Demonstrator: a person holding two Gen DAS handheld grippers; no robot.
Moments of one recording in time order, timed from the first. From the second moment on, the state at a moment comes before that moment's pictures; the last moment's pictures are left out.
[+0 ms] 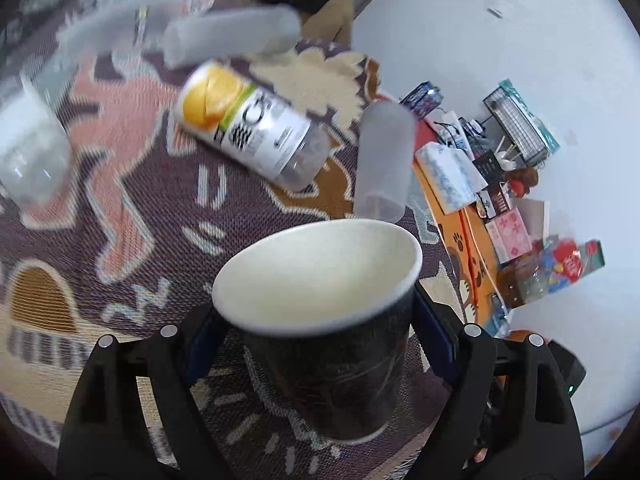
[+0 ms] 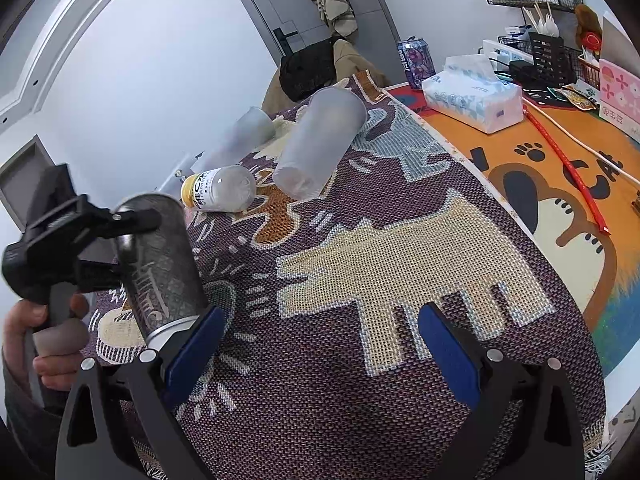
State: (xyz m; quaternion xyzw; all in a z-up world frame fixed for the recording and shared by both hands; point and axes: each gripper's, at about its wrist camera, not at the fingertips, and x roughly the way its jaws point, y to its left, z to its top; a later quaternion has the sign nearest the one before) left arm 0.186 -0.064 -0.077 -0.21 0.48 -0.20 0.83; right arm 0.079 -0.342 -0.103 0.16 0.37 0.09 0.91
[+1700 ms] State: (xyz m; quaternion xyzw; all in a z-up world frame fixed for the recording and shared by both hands) left arm 0.082 -0.112 -0.025 0.04 0.30 -0.14 0.94; right arm 0.060 -0.328 -0.089 0.12 0.36 0.11 0.92
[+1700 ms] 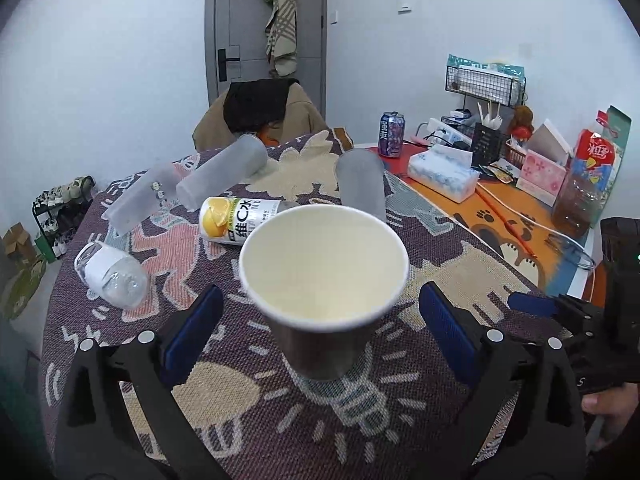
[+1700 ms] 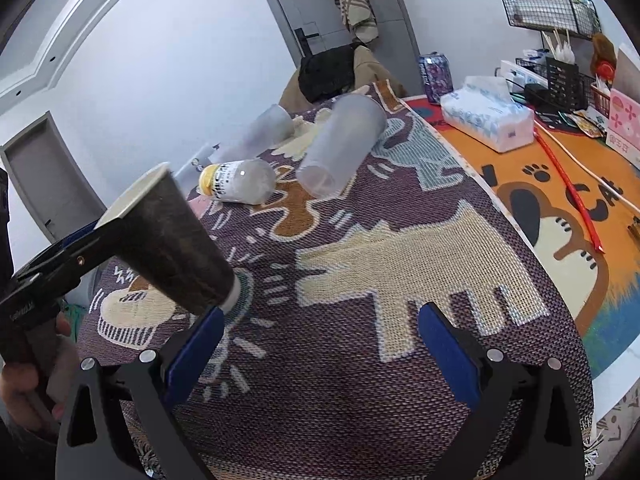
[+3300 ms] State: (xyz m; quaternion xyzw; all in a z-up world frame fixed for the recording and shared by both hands) left arm -0.017 -0.005 0.002 -0.02 0.24 0.01 0.97; right arm 0.018 -0.262 -0.048 0.05 0.32 0.19 0.93
